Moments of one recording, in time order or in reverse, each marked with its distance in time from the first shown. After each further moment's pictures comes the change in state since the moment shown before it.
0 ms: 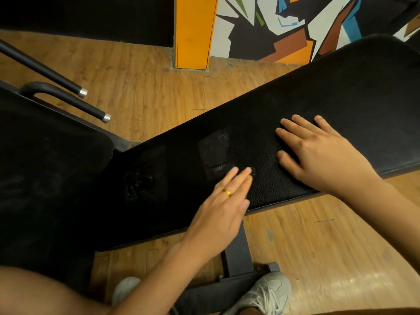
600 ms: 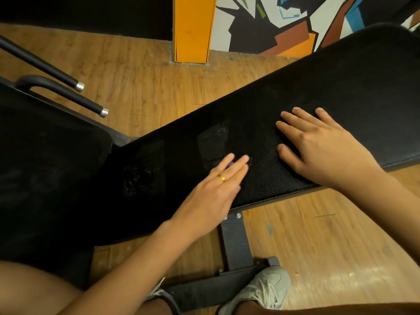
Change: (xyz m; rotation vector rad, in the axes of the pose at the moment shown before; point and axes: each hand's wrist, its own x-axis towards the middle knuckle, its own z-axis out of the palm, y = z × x) left_hand 0.011 -0.025 -0.009 0.027 -0.027 0.073; right_hand 0.000 0.001 0.001 -0.003 -0.017 -0.007
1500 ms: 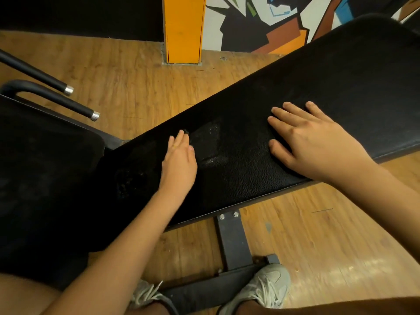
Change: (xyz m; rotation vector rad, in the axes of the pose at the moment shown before) left_hand 0.046 -0.044 -0.015 -0.109 0.224 -0.639; right_hand 0.000 0.000 0.001 -0.010 0.014 0.002
